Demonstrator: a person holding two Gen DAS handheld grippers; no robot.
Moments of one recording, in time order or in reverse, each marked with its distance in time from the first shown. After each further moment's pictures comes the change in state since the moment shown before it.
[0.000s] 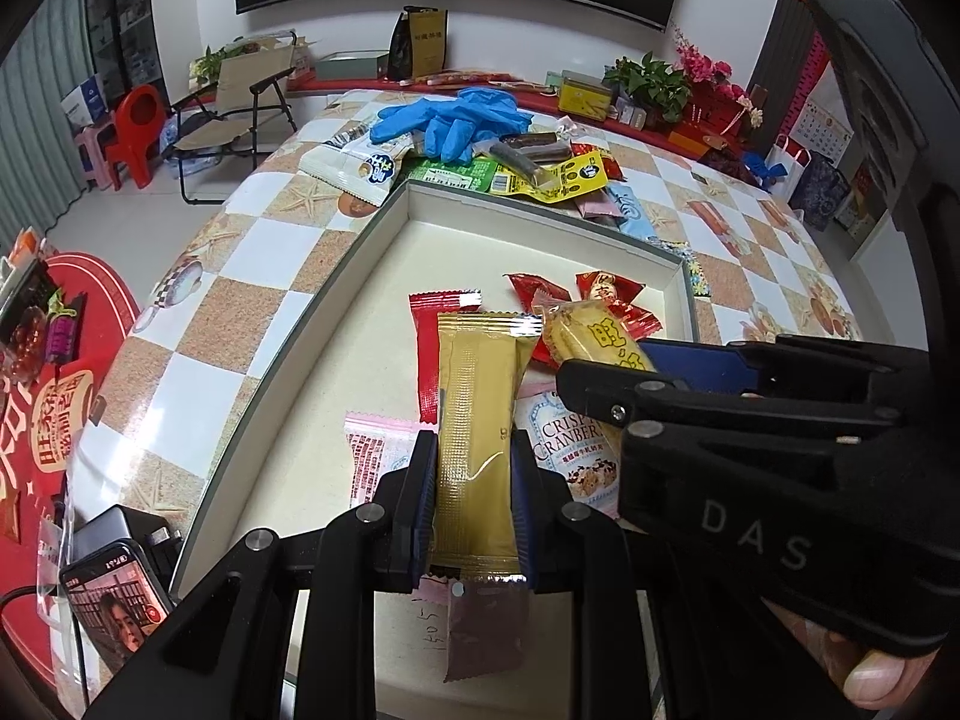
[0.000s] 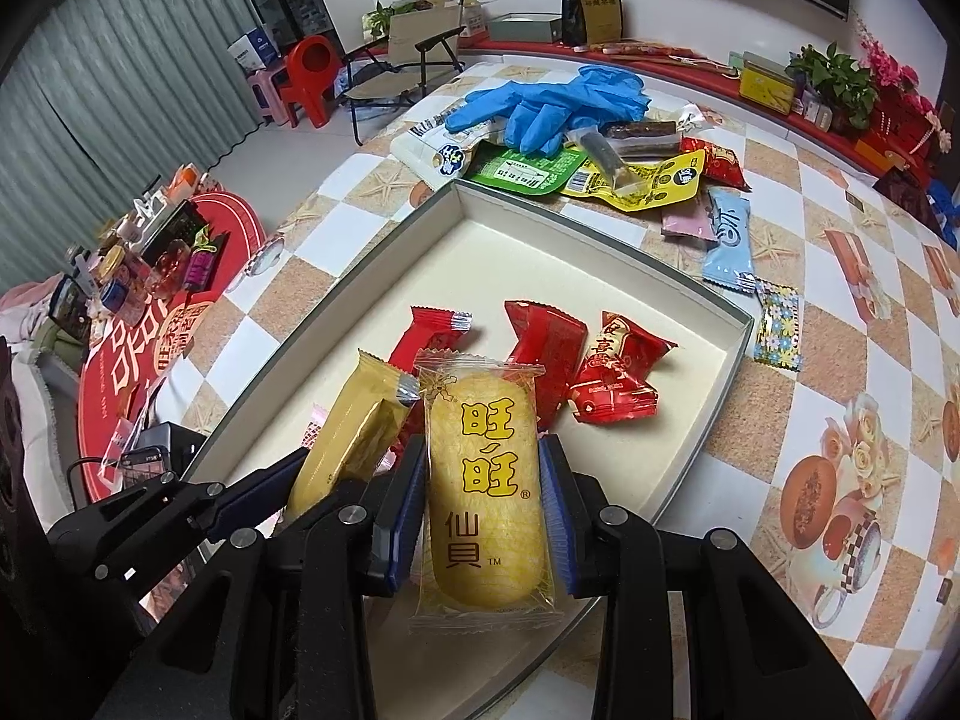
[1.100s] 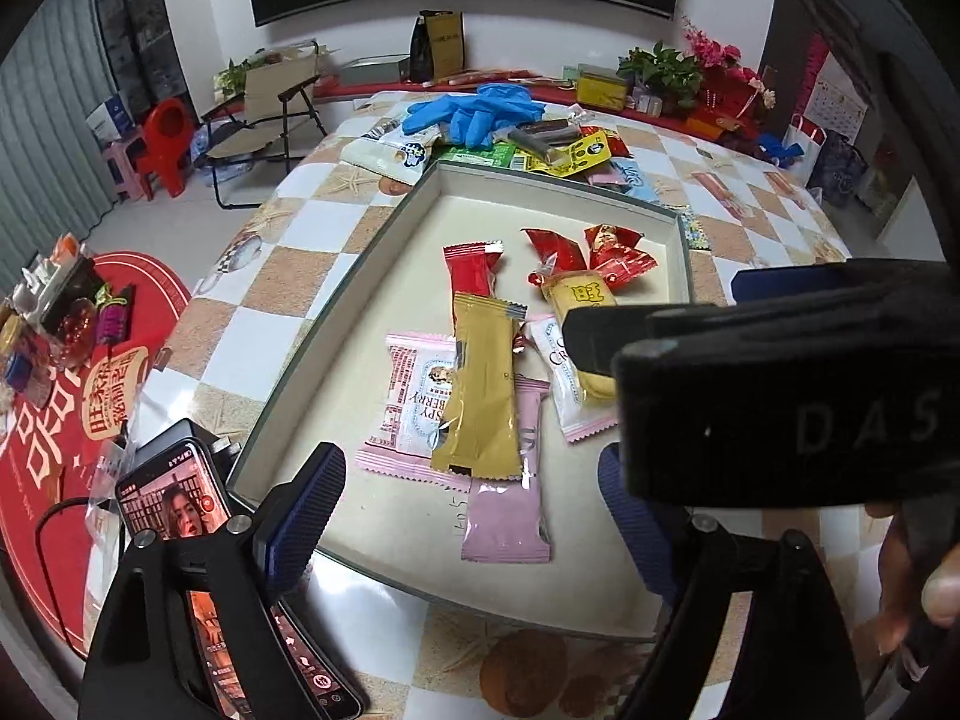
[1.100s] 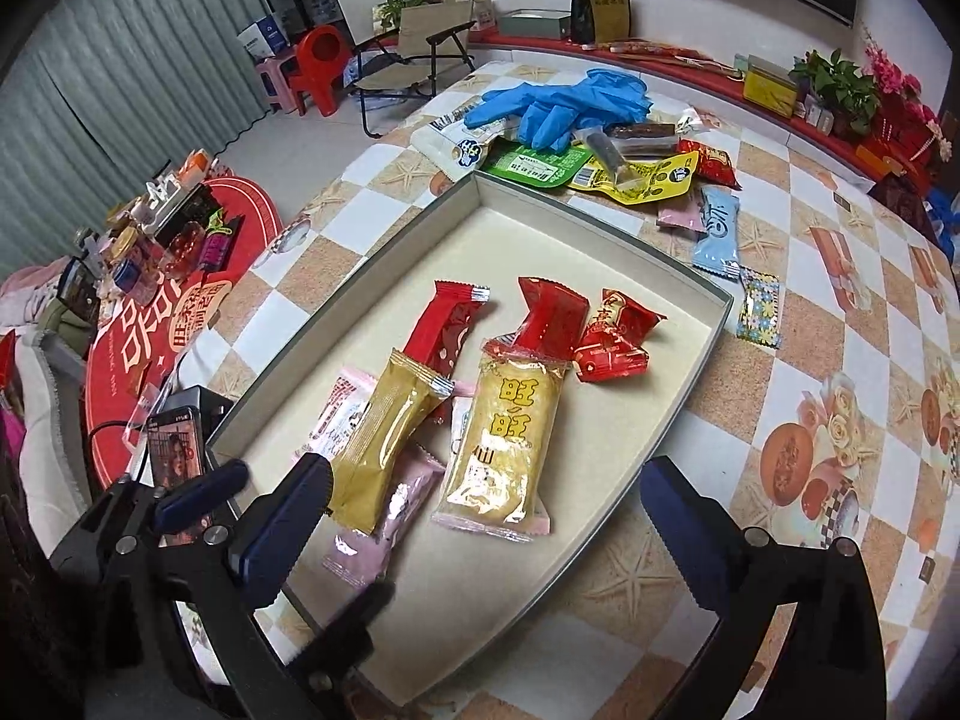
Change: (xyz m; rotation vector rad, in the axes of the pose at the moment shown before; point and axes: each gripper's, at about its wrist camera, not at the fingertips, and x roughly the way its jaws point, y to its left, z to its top) left arm -0.042 -0.007 -0.035 0.027 -0.003 0.095; right arm -0.029 0.011 -0.016 -0.030 0.024 -0.014
